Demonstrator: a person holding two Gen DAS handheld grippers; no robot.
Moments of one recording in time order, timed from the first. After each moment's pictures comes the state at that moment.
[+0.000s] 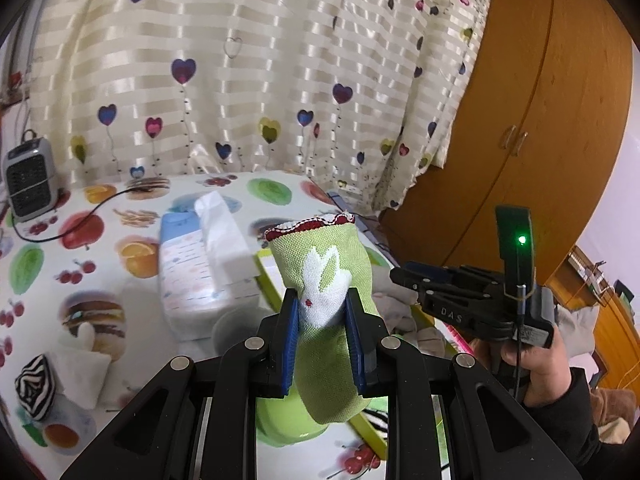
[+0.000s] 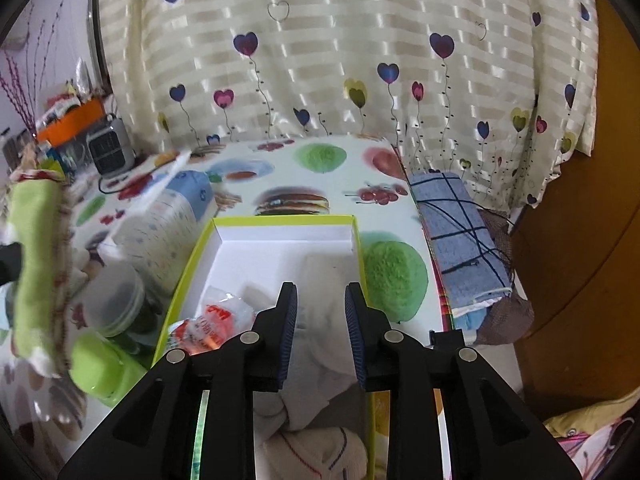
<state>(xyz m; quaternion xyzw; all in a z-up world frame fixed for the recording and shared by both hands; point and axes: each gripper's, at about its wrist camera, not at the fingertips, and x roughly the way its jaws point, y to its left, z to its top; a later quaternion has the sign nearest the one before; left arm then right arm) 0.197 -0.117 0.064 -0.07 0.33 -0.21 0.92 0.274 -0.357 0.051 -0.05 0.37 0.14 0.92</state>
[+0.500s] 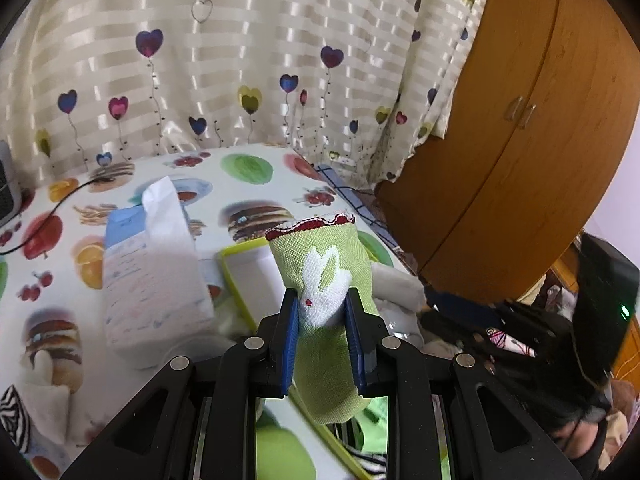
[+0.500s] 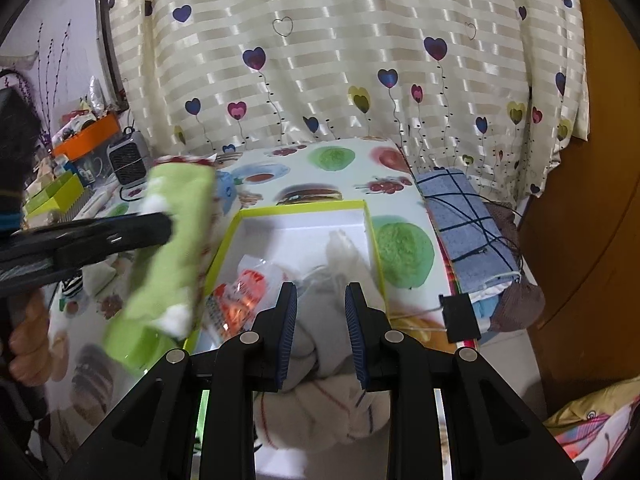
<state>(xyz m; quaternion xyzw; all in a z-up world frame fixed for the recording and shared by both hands) 0.258 -0.161 0.039 -0.05 0.38 -0.22 0.90 0.234 -0.364 0.053 -0.01 0.36 0.15 0.92</state>
